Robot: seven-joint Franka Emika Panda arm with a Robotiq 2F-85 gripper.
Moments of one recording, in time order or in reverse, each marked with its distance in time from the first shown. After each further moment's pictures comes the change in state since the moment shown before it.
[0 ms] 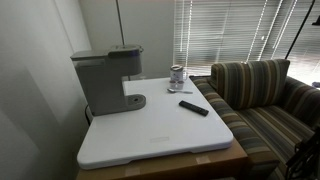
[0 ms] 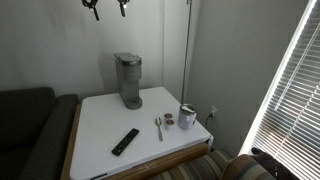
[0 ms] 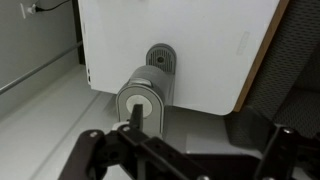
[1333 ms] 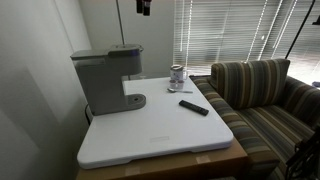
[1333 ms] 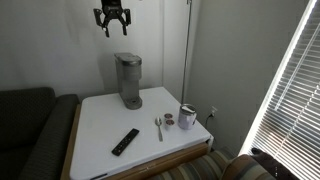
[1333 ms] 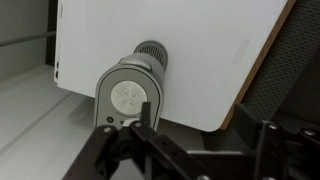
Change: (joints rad) arm 0.030 0.493 0.102 0.647 -0.138 -0.324 -0.025
